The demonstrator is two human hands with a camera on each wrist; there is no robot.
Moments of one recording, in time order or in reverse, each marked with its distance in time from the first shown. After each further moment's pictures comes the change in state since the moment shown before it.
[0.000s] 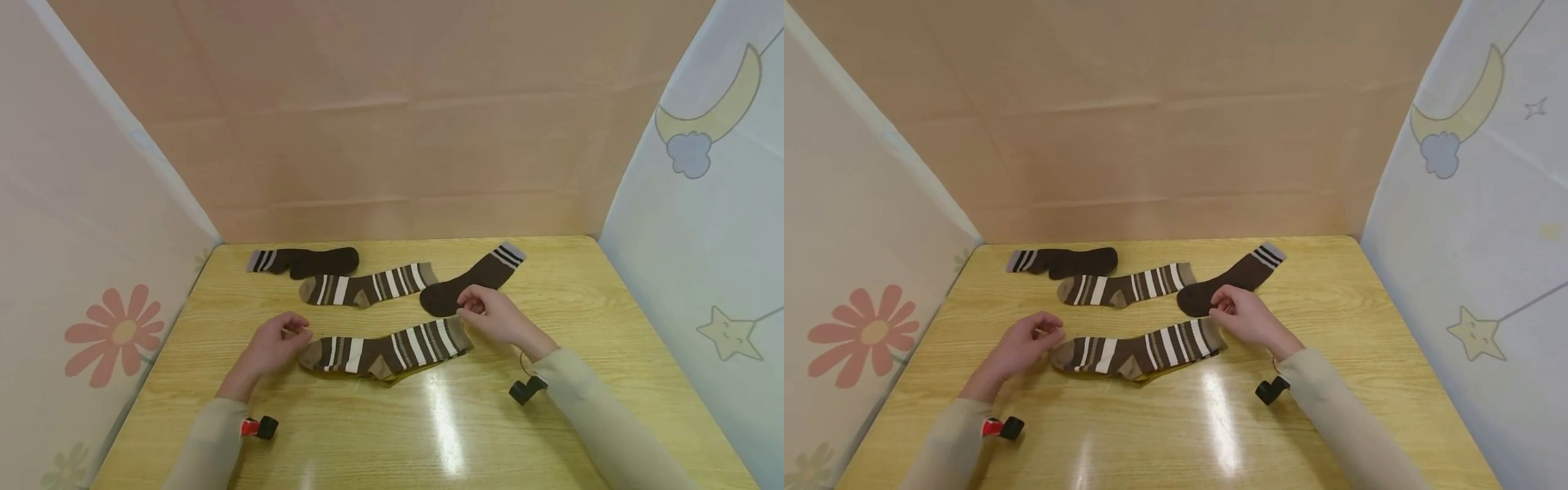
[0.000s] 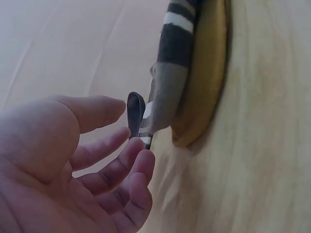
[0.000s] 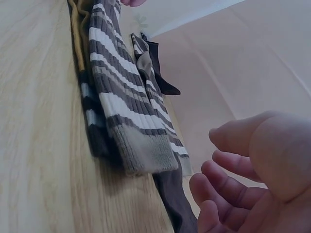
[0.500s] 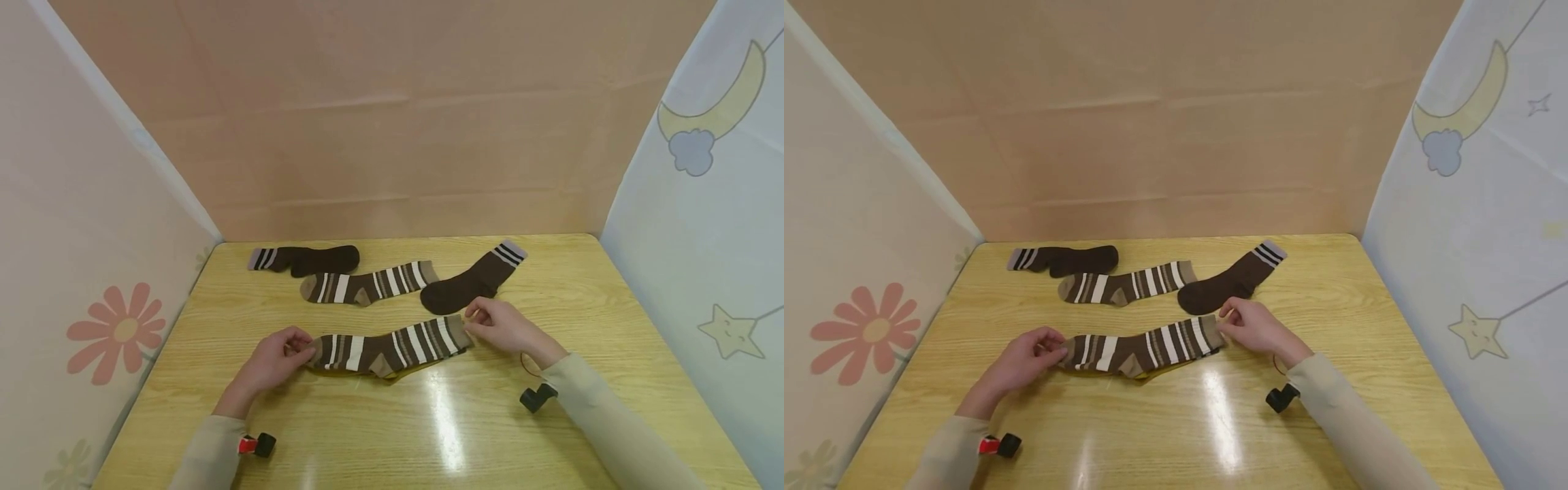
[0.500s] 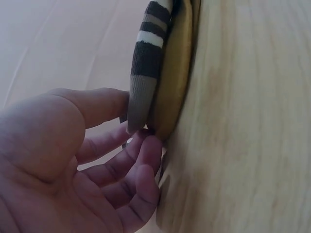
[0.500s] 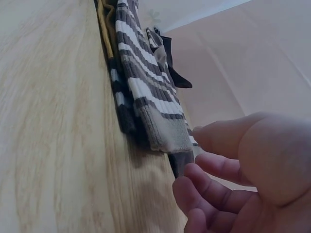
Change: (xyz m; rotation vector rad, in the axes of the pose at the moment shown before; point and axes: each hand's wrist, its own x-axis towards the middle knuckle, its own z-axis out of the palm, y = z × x) left_hand -0.020 -0.005 0.012 0.063 -0.038 0.013; right_hand -0.016 0.011 0.000 -0.031 -0.104 0.019
